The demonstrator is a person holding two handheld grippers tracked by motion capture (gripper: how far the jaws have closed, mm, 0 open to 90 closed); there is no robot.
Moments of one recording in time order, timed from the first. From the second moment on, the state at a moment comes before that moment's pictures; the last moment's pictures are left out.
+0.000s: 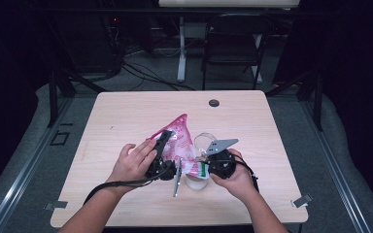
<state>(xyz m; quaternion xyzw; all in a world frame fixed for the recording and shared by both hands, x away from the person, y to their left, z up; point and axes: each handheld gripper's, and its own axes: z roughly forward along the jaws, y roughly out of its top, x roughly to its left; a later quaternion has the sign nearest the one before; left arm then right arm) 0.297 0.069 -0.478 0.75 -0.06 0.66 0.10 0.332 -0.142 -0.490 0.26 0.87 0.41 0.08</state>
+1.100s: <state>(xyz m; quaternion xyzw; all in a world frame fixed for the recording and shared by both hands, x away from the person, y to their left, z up) 0.295 0.065 -0.475 0.74 -0.08 0.66 0.10 0.333 -0.145 -0.490 0.26 0.87 0.41 0.08</state>
